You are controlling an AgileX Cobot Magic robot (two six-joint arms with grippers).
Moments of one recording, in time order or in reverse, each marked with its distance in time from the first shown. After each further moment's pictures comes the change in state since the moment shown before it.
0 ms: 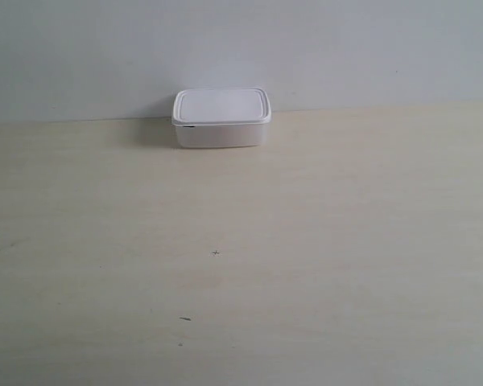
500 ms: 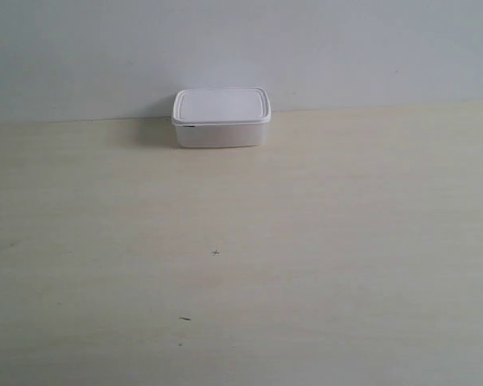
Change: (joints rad) left arm -0.004 0.003 0.000 -0.002 -0.016 -0.002; right arm 0.000 0.000 0.000 0.000 0.002 0.000
